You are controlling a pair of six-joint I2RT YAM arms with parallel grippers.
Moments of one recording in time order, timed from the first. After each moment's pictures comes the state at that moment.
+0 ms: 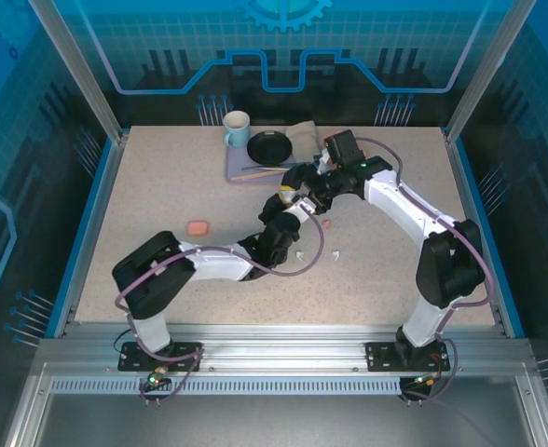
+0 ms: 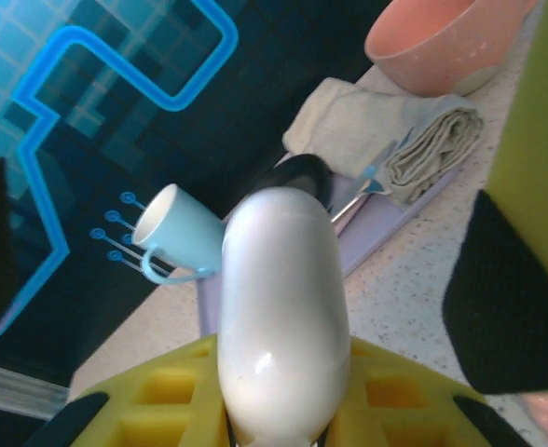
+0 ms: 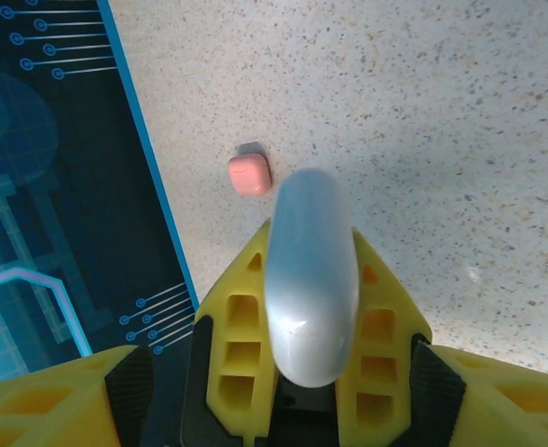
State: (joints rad) left arm -0.89 1.82 0.92 0.61 -0.86 0.58; right arm 0.41 1.73 1.45 -0.64 -0.64 0.96
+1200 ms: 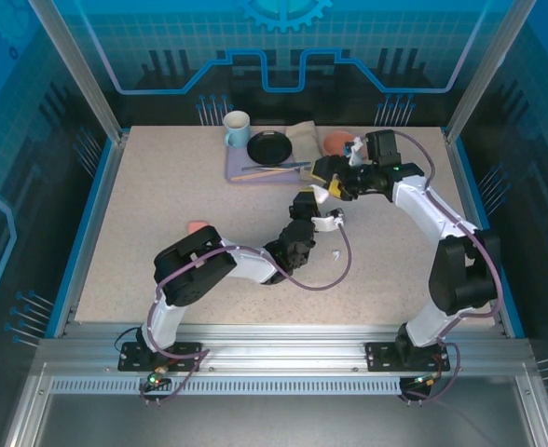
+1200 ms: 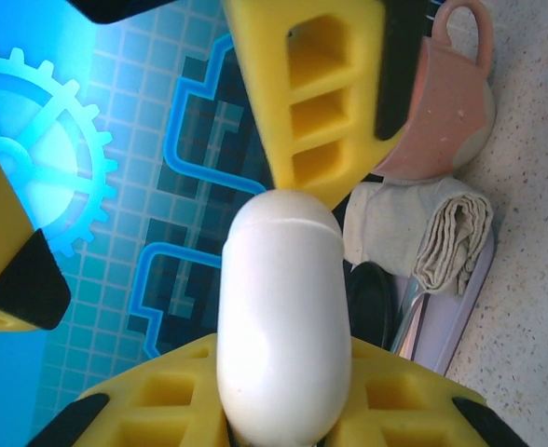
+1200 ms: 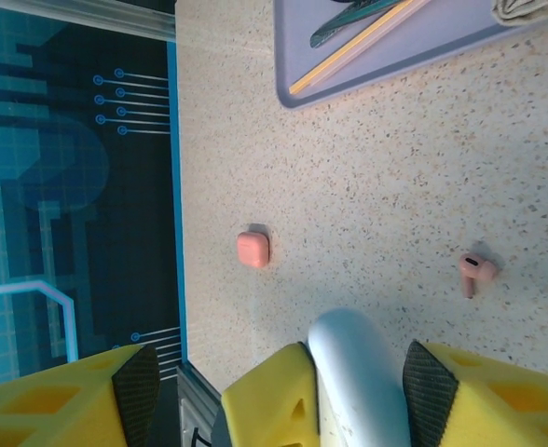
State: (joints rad) left arm -0.94 2.05 1.06 1.02 -0.80 1.27; right arm 0.20 1.64 1.30 -0.46 -0.72 0.75
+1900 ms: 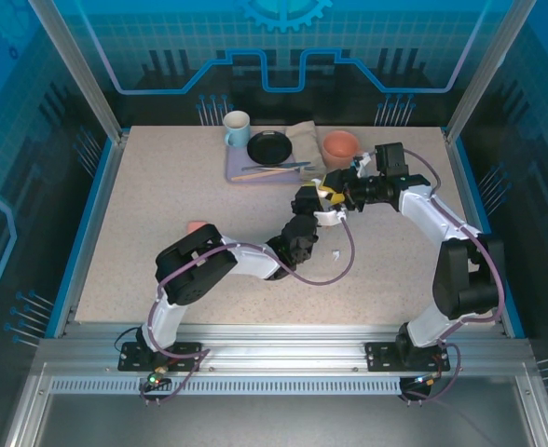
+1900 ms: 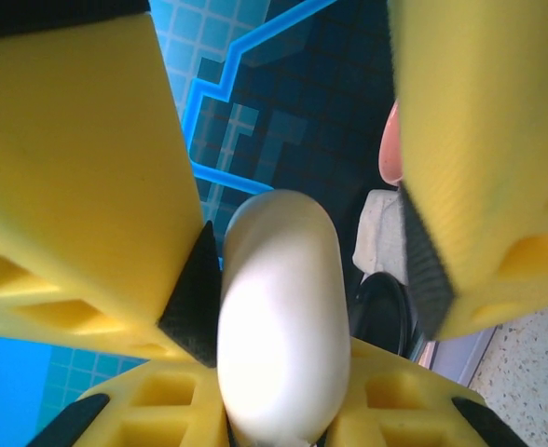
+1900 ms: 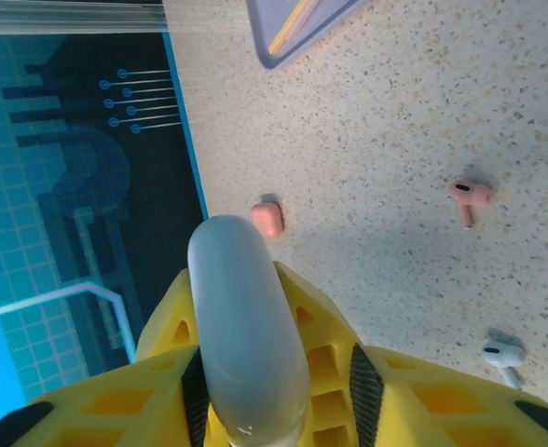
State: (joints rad) left arm -0.93 2.06 1.11 1.00 -0.80 1.27; right arm 0.15 1.61 1.18 -0.40 -0.85 0.89
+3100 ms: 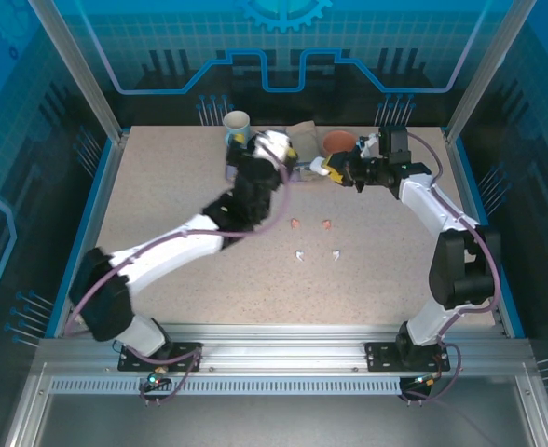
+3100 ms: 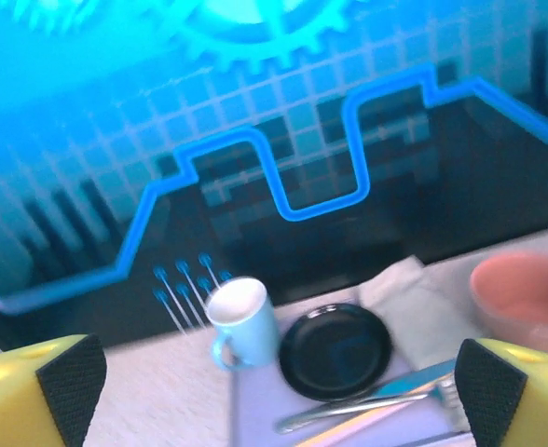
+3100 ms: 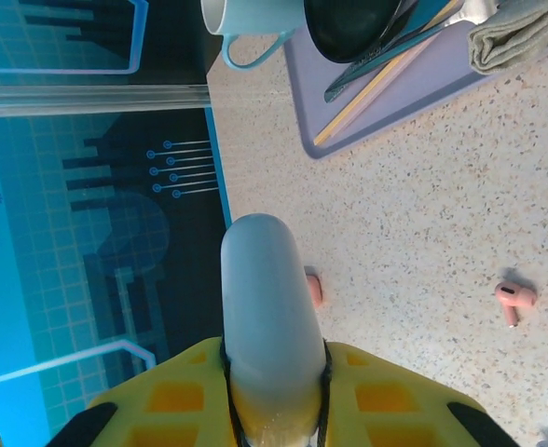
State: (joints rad) left arm -0.73 1.51 1.26 0.12 -0.76 0.11; right arm 0.14 1.68 1.31 -0.31 -0.78 0.98
